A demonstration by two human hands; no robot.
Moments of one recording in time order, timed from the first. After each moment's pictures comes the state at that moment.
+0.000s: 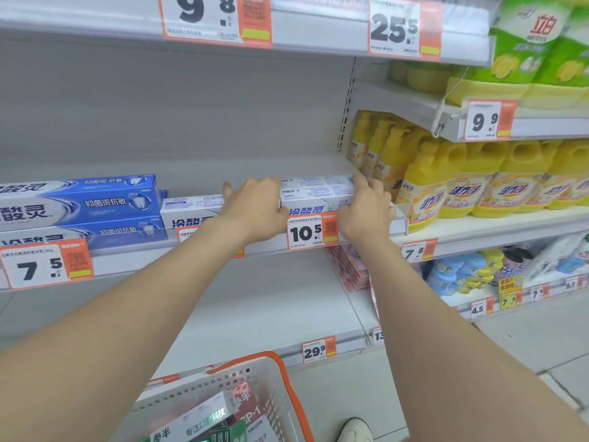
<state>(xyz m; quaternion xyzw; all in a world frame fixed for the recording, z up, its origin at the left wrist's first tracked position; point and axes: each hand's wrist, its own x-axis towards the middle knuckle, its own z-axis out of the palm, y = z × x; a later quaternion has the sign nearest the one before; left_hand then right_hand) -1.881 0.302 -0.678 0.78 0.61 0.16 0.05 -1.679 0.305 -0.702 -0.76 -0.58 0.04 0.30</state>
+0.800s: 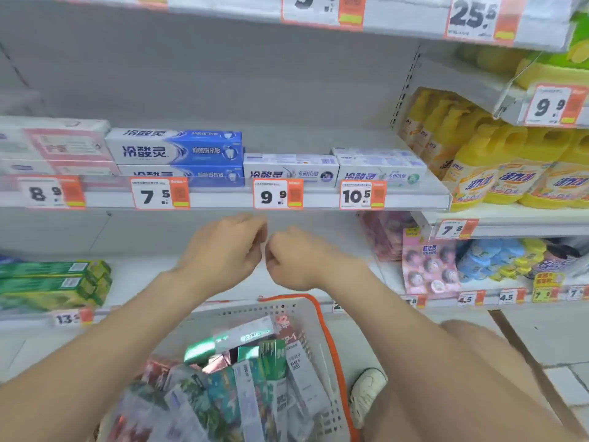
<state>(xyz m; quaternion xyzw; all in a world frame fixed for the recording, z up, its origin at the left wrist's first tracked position) -2.005 0.129 -0.722 0.79 0.58 0.19 0.02 -1.833 0.162 -0.710 -0.43 -0.89 0.13 -0.01</state>
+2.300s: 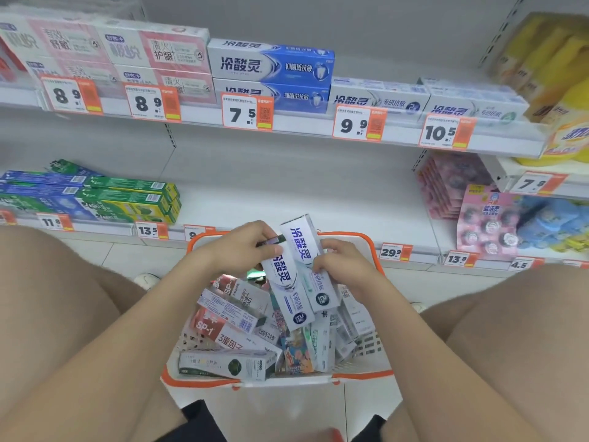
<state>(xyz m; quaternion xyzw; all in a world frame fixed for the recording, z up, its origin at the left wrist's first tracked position) -2.094 0.010 -0.809 0.56 0.63 0.20 0.50 -1.864 0.055 -0.836 -0.60 -0.52 0.60 0.14</state>
